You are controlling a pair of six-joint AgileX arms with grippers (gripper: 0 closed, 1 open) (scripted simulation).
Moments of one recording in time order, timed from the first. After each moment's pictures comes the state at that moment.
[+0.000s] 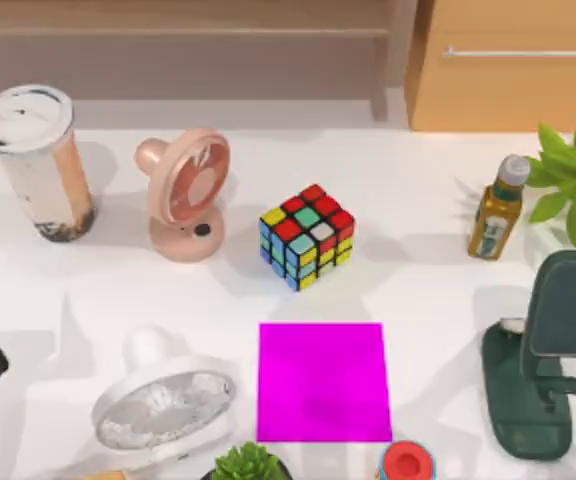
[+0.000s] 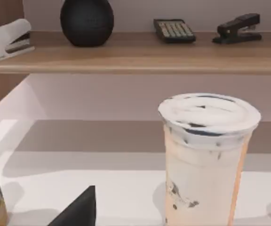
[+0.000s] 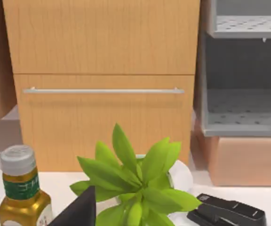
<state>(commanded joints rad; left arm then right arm) 0.00 0.00 0.00 0.00 0.00 0.00 0.00 0.00 0.00 0.00 0.00 0.00</state>
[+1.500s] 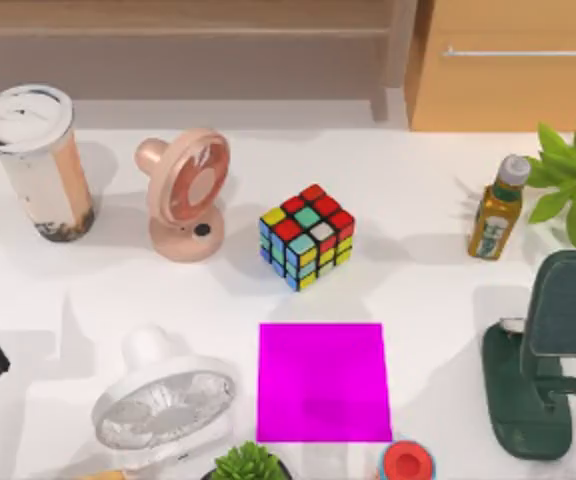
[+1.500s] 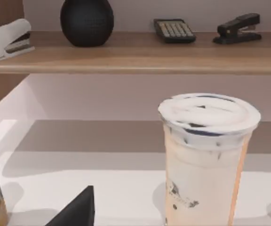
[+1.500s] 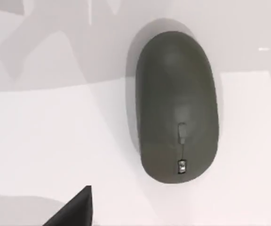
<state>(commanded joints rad) 0.00 0.00 0.00 0.00 0.00 0.00 -0.25 1.40 0.92 -0.99 0.00 -1.59</state>
